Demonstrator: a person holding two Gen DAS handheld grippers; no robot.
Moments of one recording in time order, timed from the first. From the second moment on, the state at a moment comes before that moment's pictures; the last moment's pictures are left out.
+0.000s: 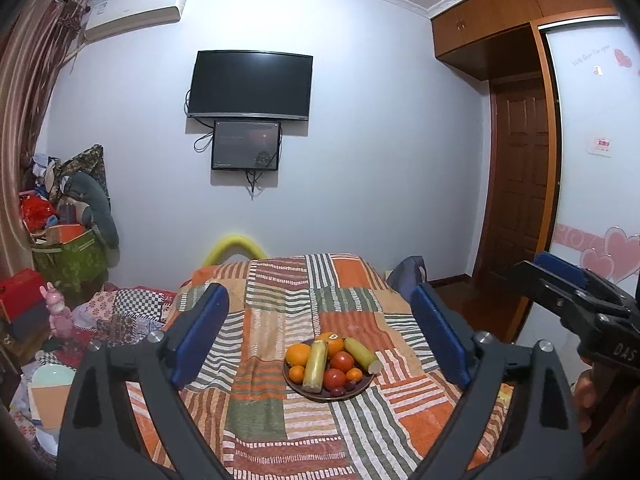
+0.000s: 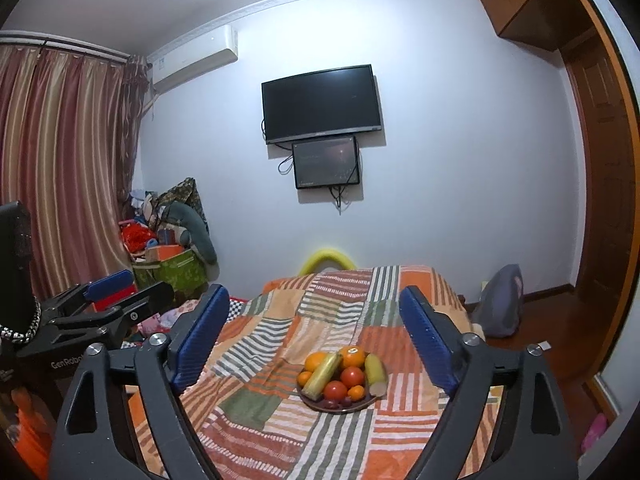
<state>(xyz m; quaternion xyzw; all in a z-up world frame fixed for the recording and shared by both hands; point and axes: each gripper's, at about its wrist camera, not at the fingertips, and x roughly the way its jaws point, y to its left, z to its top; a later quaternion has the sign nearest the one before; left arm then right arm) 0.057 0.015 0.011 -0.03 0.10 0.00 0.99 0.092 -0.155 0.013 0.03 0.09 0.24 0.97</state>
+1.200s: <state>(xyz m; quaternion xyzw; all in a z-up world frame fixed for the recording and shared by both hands) 0.047 0.009 0.007 -0.01 0.09 0.00 1.00 0.077 -0.155 0.009 0.01 0.08 0.20 0.98</state>
